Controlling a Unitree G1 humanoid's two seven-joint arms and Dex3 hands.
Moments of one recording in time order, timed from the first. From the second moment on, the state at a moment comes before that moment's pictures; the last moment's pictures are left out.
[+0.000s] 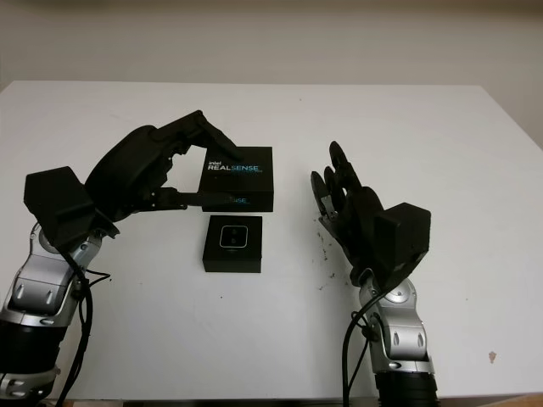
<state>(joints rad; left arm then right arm) -0.41 0.39 0.00 -0.10 -0.06 0.05 -0.43 -0.22 -0.10 -0.08 0.02 0.13 0.16 0.17</state>
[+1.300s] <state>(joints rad) -0.23 0.39 -0.09 0.04 0.17 -0.22 -0.39 -0.24 -0.10 -0.10 0.04 0.14 0.11 0.15</state>
